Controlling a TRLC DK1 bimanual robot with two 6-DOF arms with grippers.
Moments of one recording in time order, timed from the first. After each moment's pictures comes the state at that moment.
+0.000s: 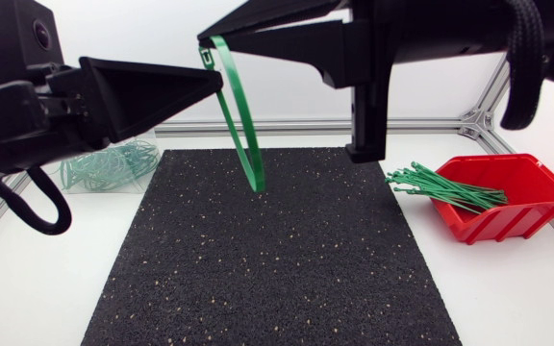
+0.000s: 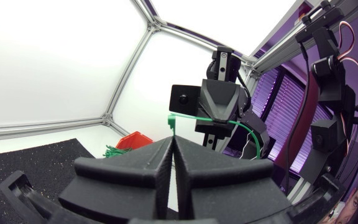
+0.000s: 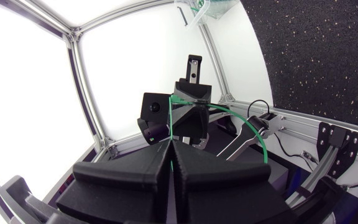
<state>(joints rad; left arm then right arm) -0.42 1.01 0.77 0.36 0.88 -0.58 0.67 1.27 1.31 -0.27 -0.86 1.73</state>
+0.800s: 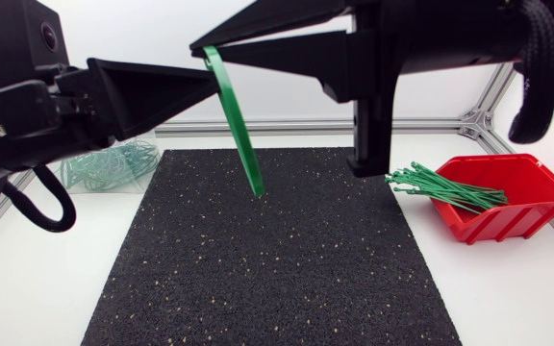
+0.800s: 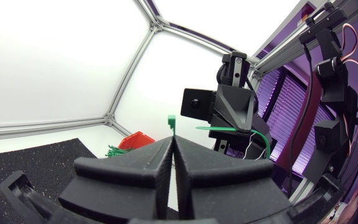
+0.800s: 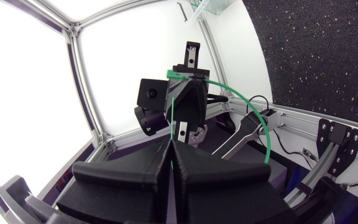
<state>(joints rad) -0.41 1.02 0.77 0.37 0.88 -0.58 0.71 1.24 1.29 -0.26 -0.85 1.73</state>
